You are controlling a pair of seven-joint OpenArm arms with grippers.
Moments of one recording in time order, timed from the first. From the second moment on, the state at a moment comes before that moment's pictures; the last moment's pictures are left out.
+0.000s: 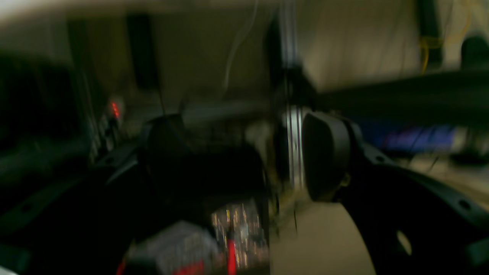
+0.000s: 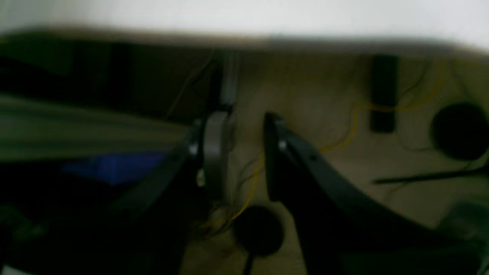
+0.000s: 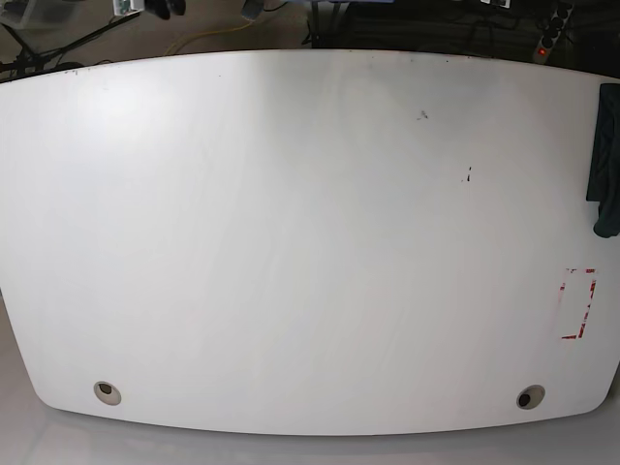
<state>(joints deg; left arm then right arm) 69.1 -4.1 -16.6 109.4 -7.3 -18.9 13.7 -60.8 11.7 19.7 91.4 15.2 33.7 1.8</state>
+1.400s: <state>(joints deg) 8.7 -7.7 -9.9 15.1 3.2 -9.7 7.0 -14.0 8.5 8.9 15.3 2.1 22.2 7.7</state>
